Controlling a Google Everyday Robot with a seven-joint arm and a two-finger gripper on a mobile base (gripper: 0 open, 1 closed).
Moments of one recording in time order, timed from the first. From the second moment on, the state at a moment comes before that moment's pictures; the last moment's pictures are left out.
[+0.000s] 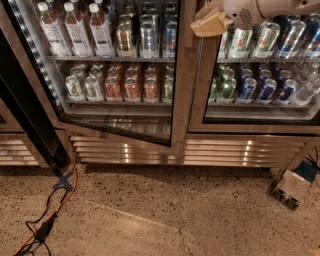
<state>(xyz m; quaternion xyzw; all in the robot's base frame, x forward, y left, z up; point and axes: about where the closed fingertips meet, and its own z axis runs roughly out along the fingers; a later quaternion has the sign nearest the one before) 0.679 -0.110 1.029 -0.53 0.67 0.10 0.51</state>
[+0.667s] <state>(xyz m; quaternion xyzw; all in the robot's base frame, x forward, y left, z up) 0.679 -0.110 1.029 -0.53 0.67 0.10 0.51</state>
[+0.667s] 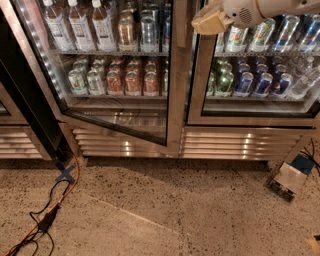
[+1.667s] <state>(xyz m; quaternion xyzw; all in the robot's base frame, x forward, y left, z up) 0.636 -0.174 1.058 -0.57 0.67 0.08 0.47</state>
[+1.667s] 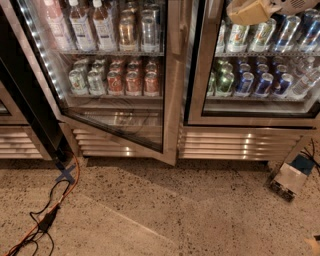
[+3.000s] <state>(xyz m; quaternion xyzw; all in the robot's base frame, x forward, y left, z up) 0.641 -0.171 1.046 -0.58 0.68 0.08 0.45</state>
